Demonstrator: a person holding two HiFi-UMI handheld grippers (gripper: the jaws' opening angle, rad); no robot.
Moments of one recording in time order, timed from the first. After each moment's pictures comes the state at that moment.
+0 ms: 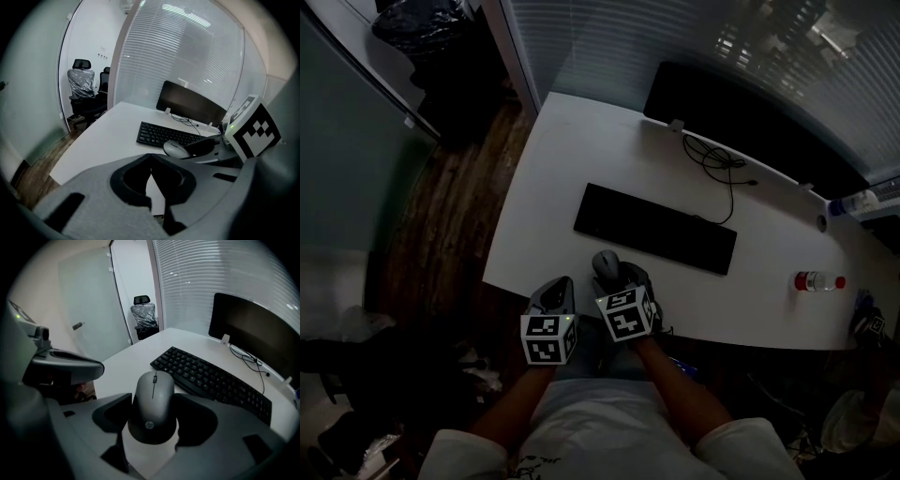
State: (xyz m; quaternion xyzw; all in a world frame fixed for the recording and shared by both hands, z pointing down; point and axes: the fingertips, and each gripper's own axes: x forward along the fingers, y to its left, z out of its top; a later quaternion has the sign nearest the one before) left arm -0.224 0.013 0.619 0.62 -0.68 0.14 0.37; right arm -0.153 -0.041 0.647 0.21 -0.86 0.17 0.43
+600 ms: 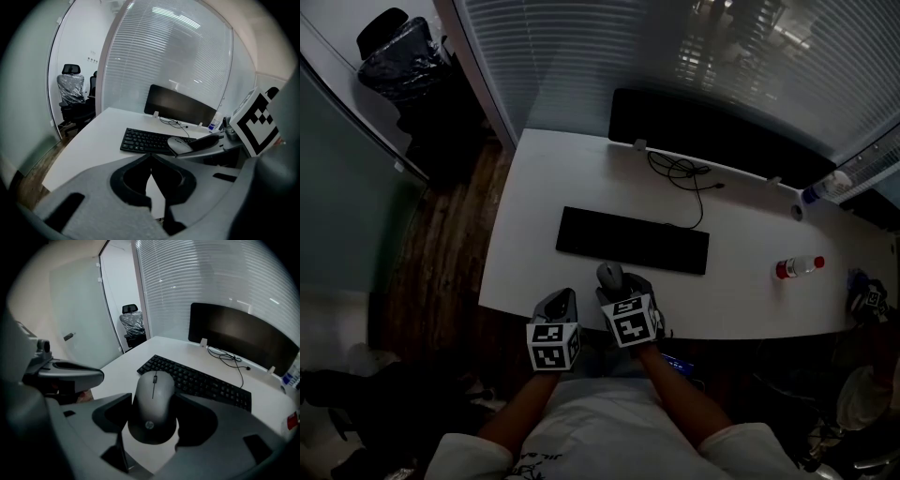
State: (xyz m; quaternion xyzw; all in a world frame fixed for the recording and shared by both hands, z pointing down) left arm -0.182 -0.005 0.587 0.66 -0.66 0.14 0.34; right arm -0.100 -0.057 0.603 0.28 -0.85 0.19 0.40
